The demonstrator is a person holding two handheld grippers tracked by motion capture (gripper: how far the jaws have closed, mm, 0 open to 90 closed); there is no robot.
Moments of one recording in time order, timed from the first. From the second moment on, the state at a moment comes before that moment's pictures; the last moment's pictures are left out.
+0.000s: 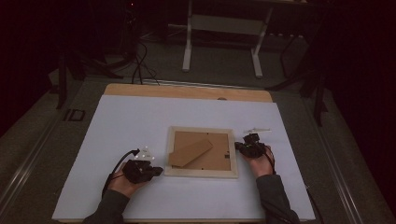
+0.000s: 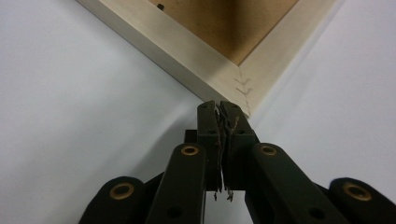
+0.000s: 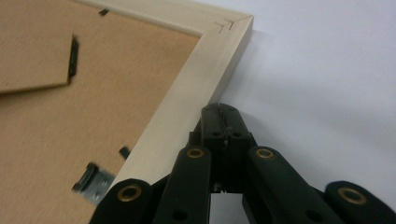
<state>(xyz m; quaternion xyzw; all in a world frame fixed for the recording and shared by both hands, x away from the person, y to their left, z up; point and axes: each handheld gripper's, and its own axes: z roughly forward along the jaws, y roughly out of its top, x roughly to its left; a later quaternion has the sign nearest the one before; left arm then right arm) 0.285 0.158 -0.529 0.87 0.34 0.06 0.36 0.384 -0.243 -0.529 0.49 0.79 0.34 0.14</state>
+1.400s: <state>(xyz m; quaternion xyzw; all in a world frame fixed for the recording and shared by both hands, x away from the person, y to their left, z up) 0.307 0.161 -0.535 0.83 0.42 0.06 0.36 0.346 -0.231 -0.521 0.49 0.81 0.30 0.09</state>
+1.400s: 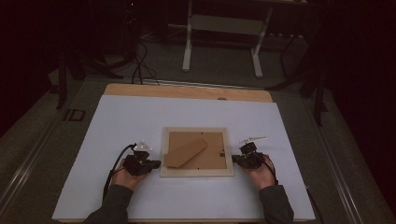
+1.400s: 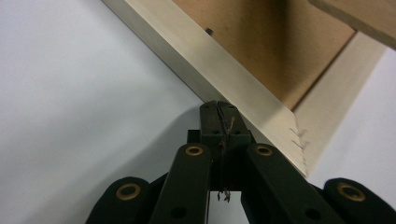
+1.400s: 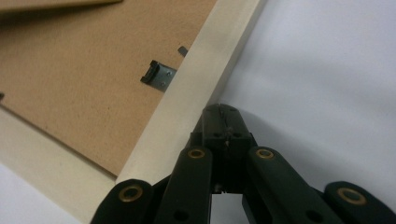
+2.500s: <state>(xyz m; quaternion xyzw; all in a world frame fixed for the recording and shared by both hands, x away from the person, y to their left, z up) 0.327 0.181 -0.536 0.80 0.47 0.08 0.37 0.360 -0.209 -0.526 0.48 0.81 0.32 0.10</state>
